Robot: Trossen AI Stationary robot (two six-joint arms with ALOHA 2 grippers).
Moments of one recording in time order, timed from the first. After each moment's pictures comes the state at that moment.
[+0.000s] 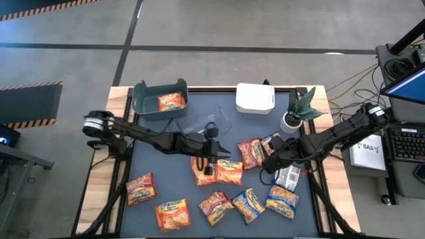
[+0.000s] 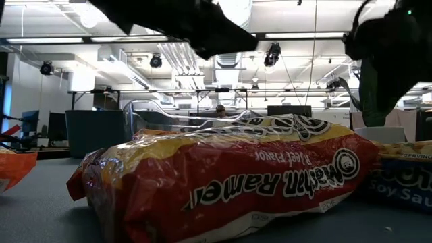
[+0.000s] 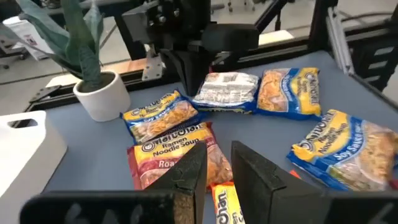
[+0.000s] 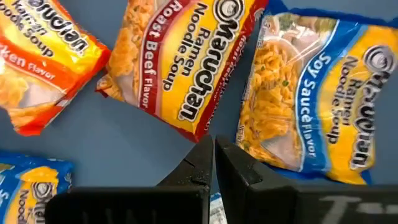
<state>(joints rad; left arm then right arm) -0.12 1.69 1.01 0.35 -0.06 0.15 0.38 1.17 0.77 -0.90 0.24 1.28</state>
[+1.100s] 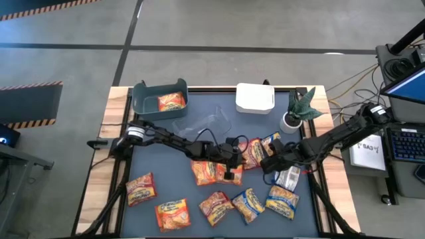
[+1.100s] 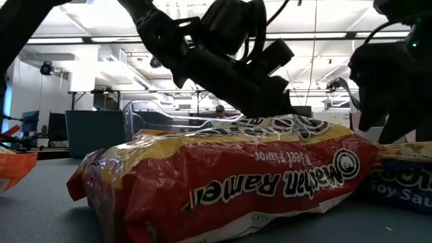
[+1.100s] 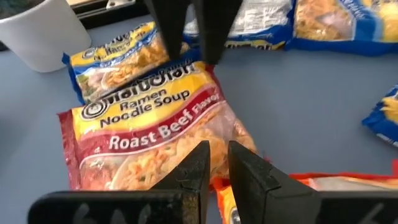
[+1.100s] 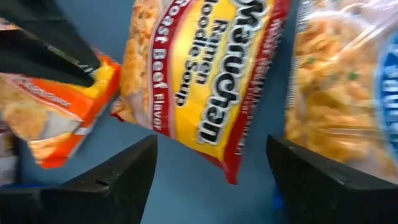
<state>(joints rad) -0.10 2.17 1.31 0.34 -0.07 0.17 0.40 1.12 0.50 -0.47 0.29 1.40</state>
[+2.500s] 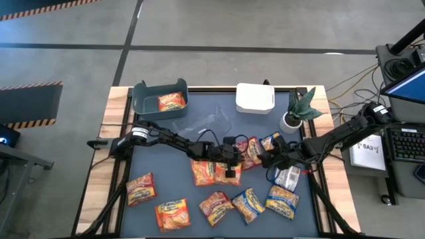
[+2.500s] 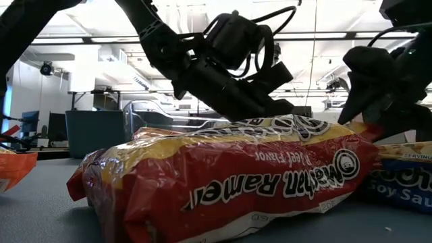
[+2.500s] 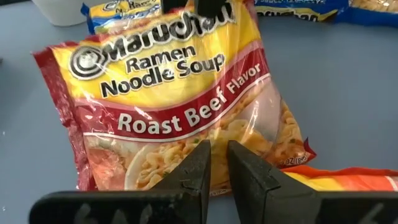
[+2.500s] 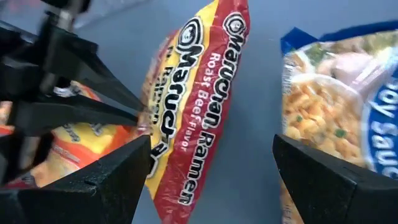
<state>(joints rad) -0.08 2.22 1.31 0.33 -0.15 0.07 0.40 1.06 0.41 -0.32 0.48 1.41</state>
